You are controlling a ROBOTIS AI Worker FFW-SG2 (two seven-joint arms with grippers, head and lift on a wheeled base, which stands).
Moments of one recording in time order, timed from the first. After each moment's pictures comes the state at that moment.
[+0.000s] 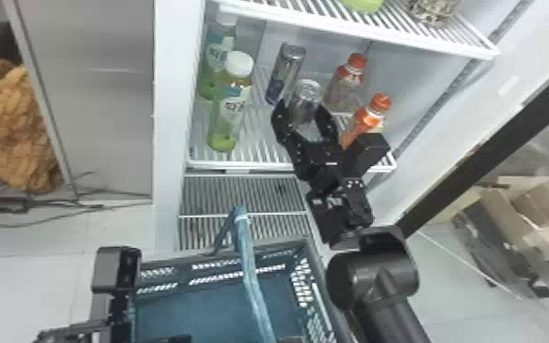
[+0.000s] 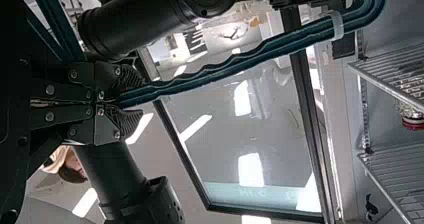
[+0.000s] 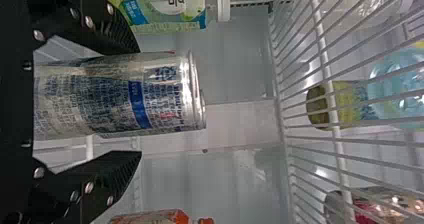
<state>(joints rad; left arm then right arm) 0.22 0.33 -0.44 -1.92 1.19 0.97 -0.92 0.06 -0.24 0.08 -1.60 -0.33 -0.19 0.06</state>
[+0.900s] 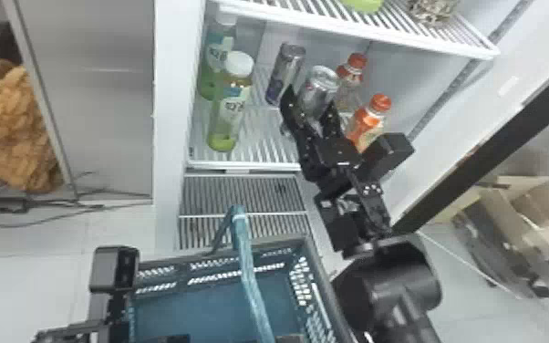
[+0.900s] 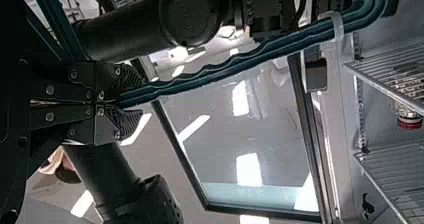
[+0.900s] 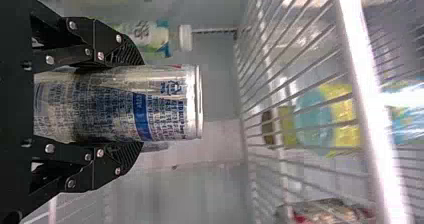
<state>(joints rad) 0.22 0.33 -0.44 -1.92 1.19 0.97 -0.92 0.20 -0.26 0.05 -1.86 -0.32 -0.14 0.07</state>
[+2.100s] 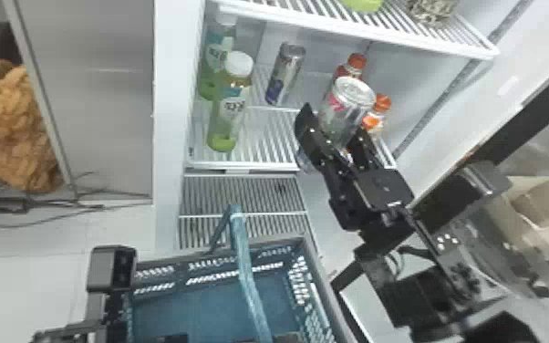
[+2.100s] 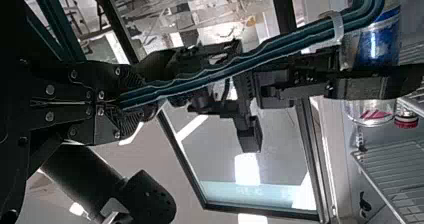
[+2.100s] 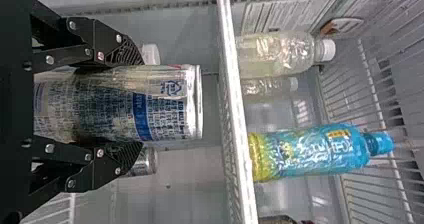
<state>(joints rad) 0.23 0.33 -0.43 -1.92 1.20 0.97 -0.92 0.62 -0.26 -0.07 -2.45 -0.36 0.14 0.08</state>
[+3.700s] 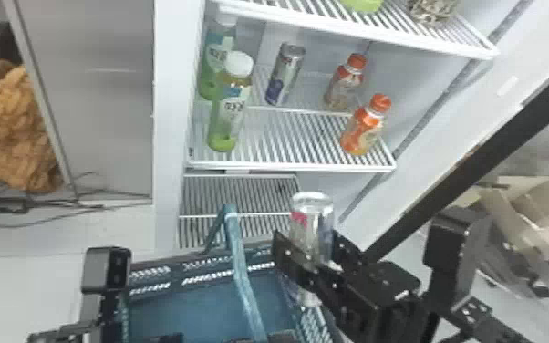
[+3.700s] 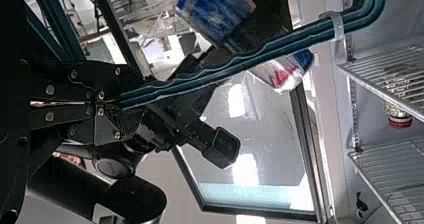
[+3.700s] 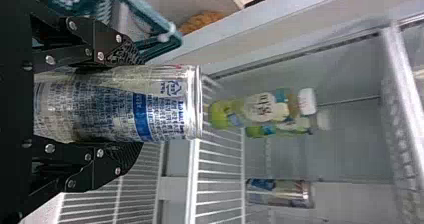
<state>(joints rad) 0.23 0.34 -0.42 -1.92 1.20 0.96 -0.93 0.90 -0.23 -0.20 -2.88 -0.46 0.92 0.08</state>
